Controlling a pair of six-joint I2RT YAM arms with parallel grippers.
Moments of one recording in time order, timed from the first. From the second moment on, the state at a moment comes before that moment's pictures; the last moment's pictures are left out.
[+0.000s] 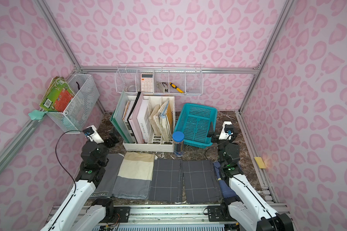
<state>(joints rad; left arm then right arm) -0.04 0.79 0.61 0.10 -0.30 -0.33 0.28 0.89 0.51 0.62 0.26 0.05</state>
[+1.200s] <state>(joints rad) -0.57 0.79 0.64 -0.75 0.14 -1.00 0.87 0.91 0.35 -0.32 0.15 0.82</state>
